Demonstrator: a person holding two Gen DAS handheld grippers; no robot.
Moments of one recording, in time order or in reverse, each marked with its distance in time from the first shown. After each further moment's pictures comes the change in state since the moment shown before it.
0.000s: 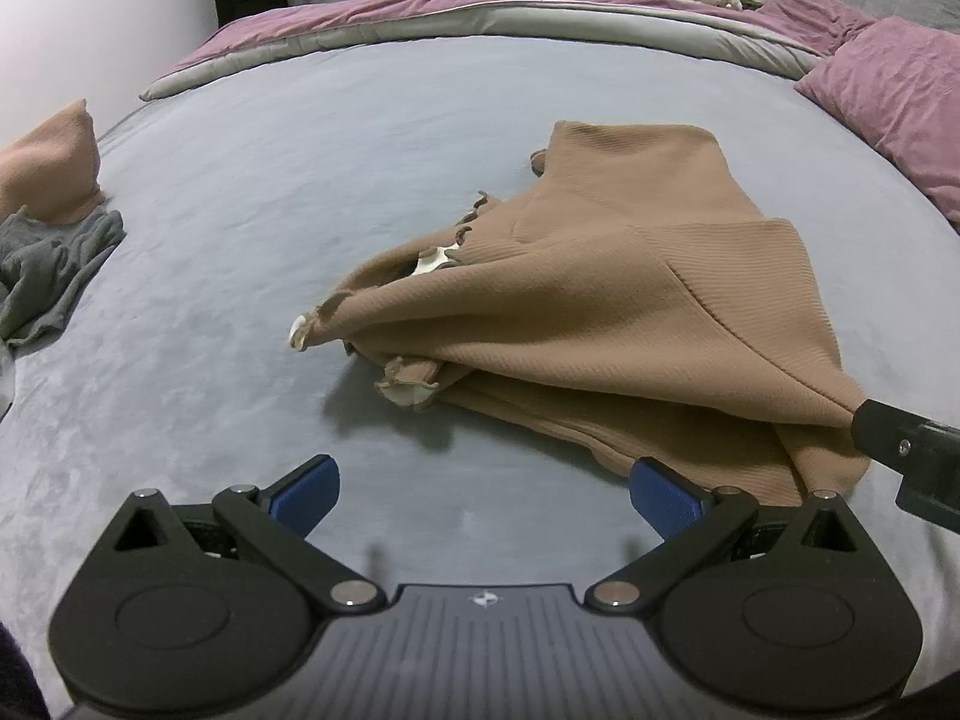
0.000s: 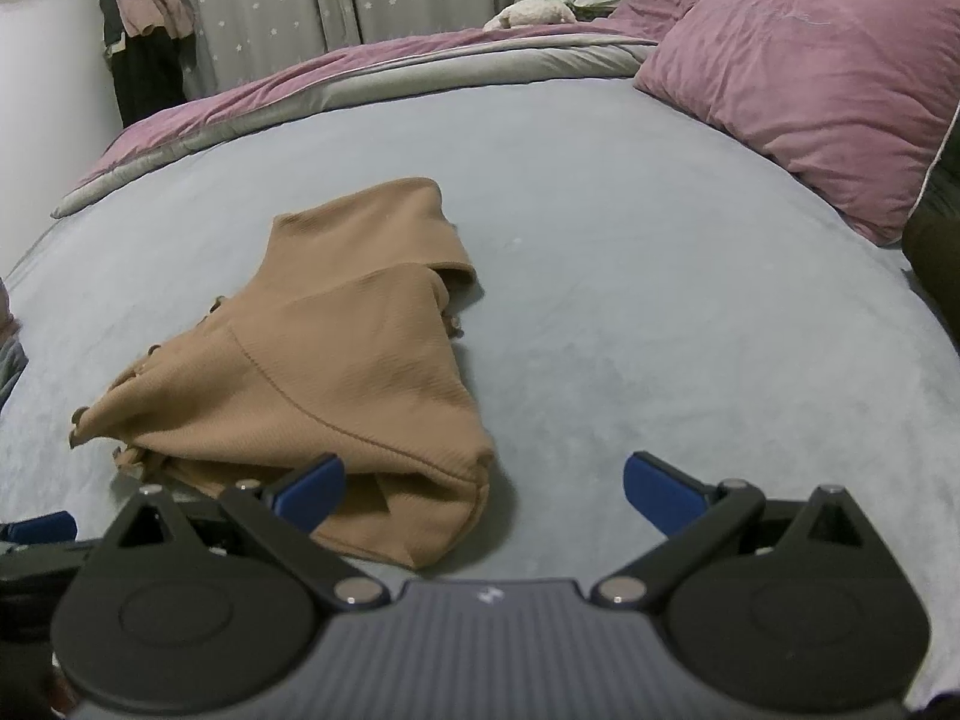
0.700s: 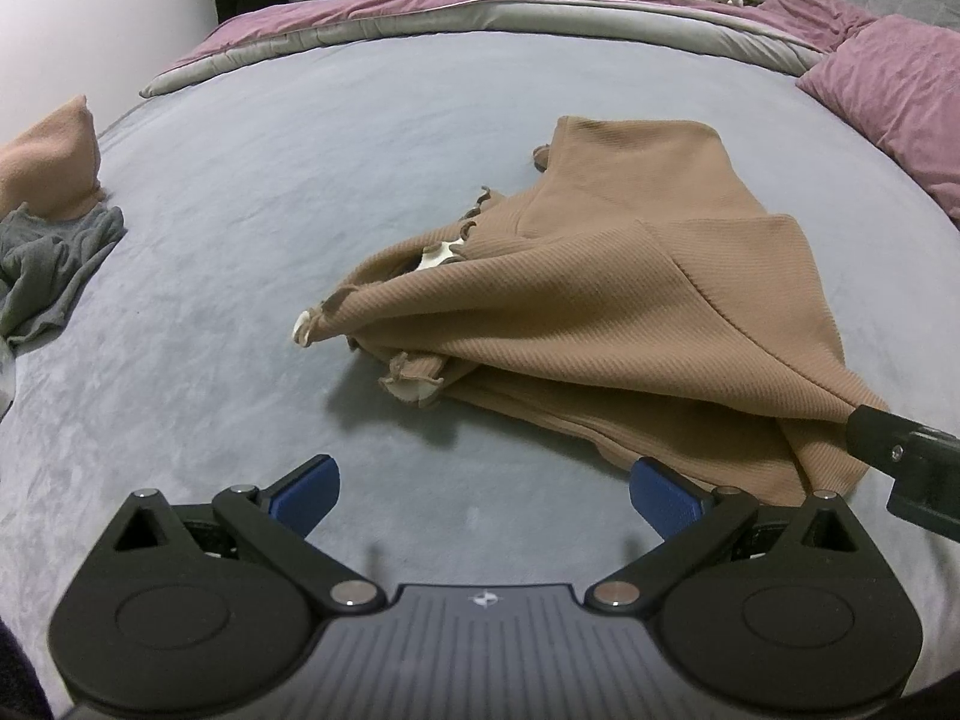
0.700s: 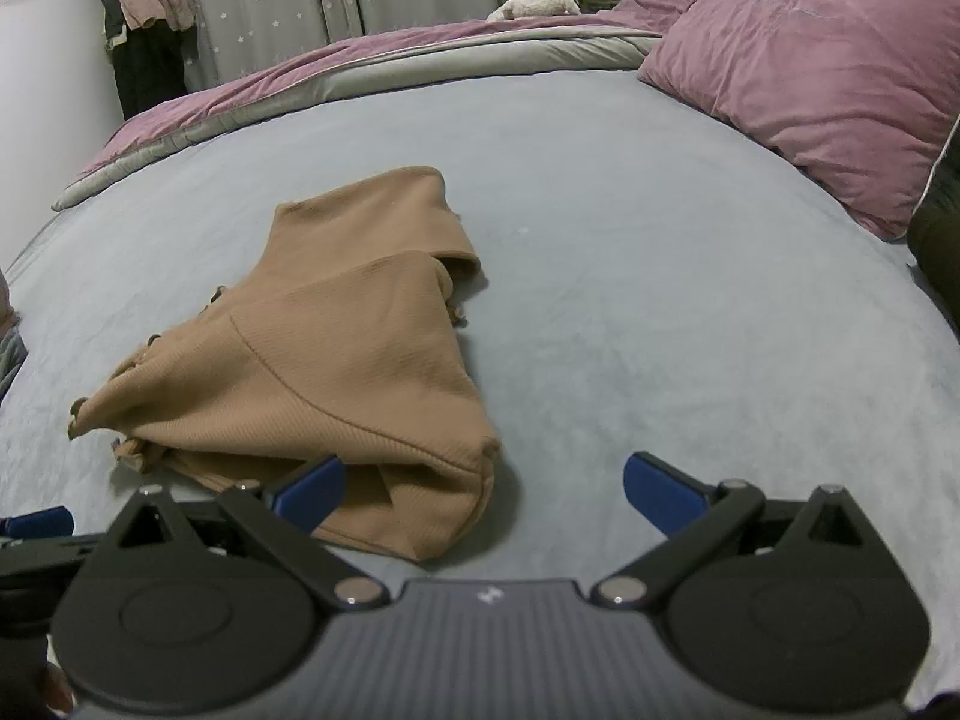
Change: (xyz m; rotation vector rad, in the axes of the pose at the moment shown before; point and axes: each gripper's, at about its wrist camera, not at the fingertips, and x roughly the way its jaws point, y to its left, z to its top) left arm 0.000 0.001 -0.001 -0.001 0.009 0.008; right arm 0.004 0.002 -0.002 -0.001 0.015 -0.001
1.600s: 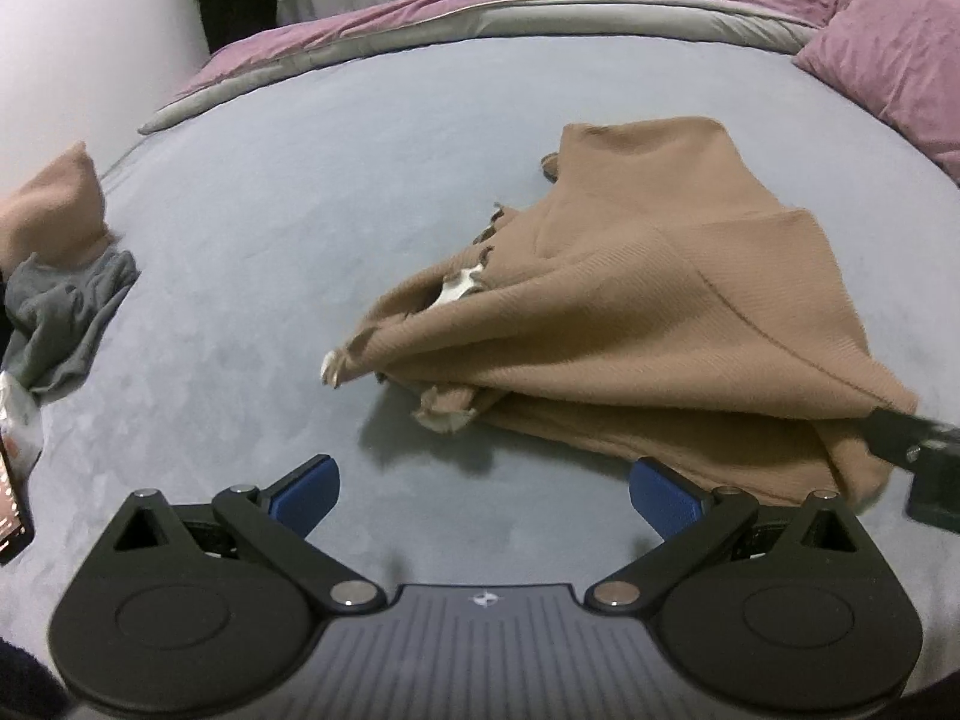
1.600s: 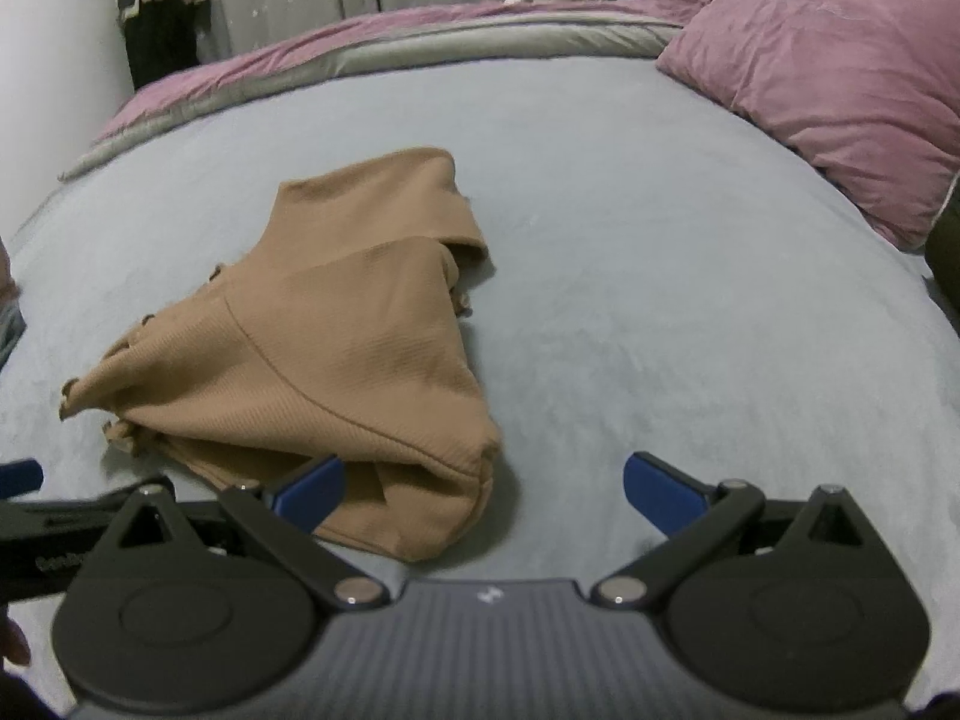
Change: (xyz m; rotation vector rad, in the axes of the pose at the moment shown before) left arm 0.001 0.004 0.016 0.068 -0.006 0.037; right arm 0.014 0.004 0.011 -0.049 0.061 0.011
